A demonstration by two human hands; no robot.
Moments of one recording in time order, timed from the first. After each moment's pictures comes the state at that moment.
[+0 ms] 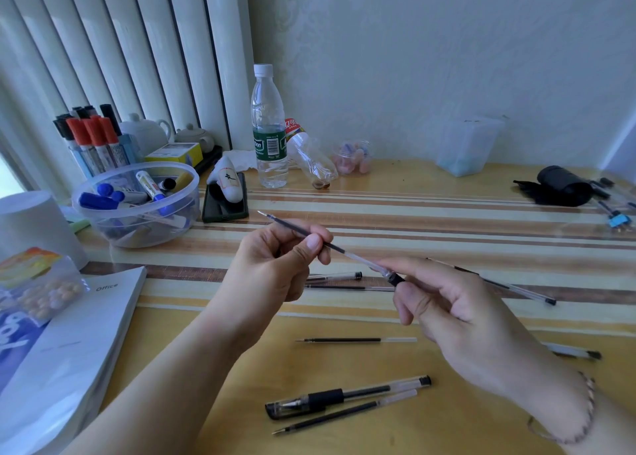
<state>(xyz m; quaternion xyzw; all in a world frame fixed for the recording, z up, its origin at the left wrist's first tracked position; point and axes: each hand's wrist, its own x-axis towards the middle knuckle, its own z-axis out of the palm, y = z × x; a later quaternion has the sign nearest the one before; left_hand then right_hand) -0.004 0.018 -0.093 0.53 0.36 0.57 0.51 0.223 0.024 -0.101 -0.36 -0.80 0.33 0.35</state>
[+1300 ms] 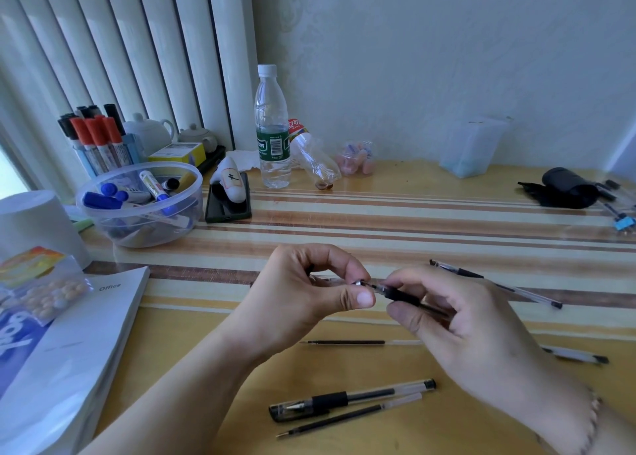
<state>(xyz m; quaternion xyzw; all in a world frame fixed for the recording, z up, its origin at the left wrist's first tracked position) 0.015 0.005 -0.083 0.61 0.41 0.48 0.47 0.219 0.015 -0.096 -0.38 -0.83 0.20 0.36</state>
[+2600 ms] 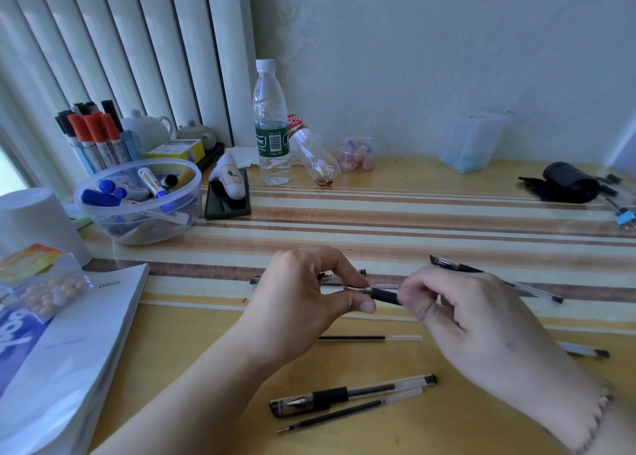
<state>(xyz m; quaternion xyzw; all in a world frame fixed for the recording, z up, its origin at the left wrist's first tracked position) 0.018 0.003 -0.092 0.70 0.54 0.42 0.21 0.224 0.013 -0.089 -0.45 -0.84 0.10 0.27</state>
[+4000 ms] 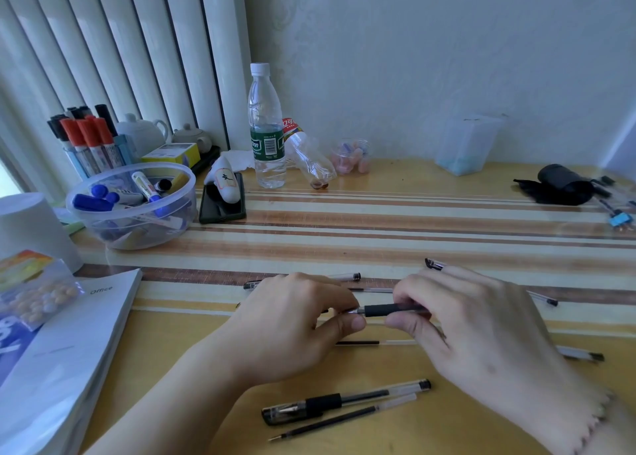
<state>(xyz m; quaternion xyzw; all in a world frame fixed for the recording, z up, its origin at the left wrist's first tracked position) 0.007 0.004 -0.101 0.84 0.49 0.21 0.08 0.224 0.015 -0.090 -0.41 -0.87 -0.11 0.24</state>
